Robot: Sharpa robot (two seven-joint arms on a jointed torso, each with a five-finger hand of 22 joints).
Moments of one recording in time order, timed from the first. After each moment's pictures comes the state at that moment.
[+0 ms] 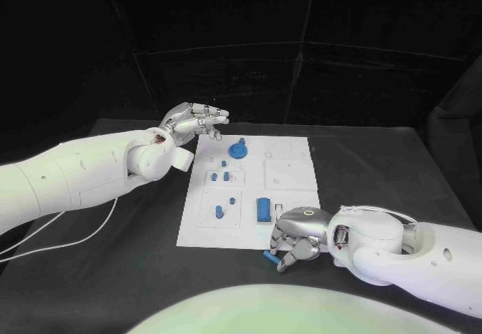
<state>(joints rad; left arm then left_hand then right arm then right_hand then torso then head) 1.19 -0.77 -0.13 1.23 -0.04 -0.05 0.42 1.32 -0.07 0.40 -0.05 0.05 0.94 0.20 0.20 0.07 0.96 0.13 0.38 0.07 1.16 0.04 0.94 0.42 0.17 1.08 0.14 0.58 0.68 1.00 -0.87 -0.14 1.85 -1.65 -0.01 -0.14 1.41 0.05 -0.19 0.04 0.05 1.10 0.10 0.13 0.22 1.47 0.02 1.34 1.50 1.47 -0.05 1.52 1.31 0.08 1.44 0.06 1.41 1.25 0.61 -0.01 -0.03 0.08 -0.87</state>
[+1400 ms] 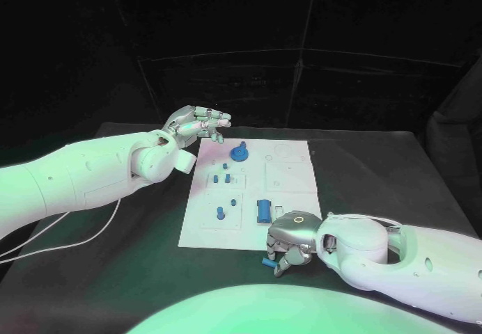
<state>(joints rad) 1.18 -0.76 -0.13 1.21 -0.04 -0.05 0.42 1.32 -0.07 0.40 -0.05 0.05 0.95 0.20 0.21 0.07 0.96 0.13 0.38 0.07 1.16 0.04 0.94 0.42 0.17 1.08 0.14 0.58 0.68 1.00 -0.80 -0.18 1.82 -1.78 -0.01 -0.18 1.40 0.04 -0.24 0.02 0.05 1.13 0.09 0.13 0.22 1.47 0.01 1.35 1.47 1.47 -0.05 1.53 1.31 0.08 1.44 0.05 1.41 1.25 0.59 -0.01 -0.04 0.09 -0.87</state>
